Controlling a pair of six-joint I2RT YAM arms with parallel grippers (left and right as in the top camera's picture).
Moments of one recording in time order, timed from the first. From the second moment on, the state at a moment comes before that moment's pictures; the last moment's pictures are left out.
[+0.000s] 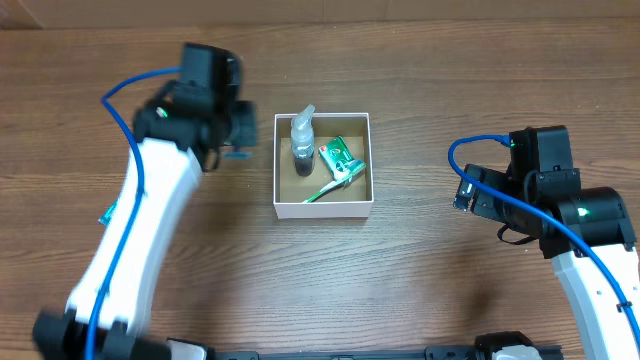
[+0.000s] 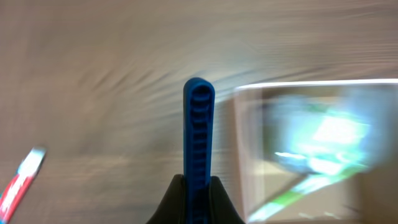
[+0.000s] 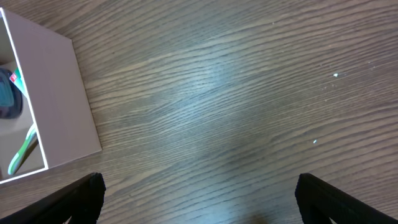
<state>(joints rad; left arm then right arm) -0.25 1.57 1.50 -0.90 -0.04 -0.17 0.11 1.14 1.19 -1.19 0.08 0.40</state>
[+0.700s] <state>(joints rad) -0.66 1.89 1.53 -0.83 -0.12 -0.05 0.11 1.14 1.19 -1.20 0.08 0.40</state>
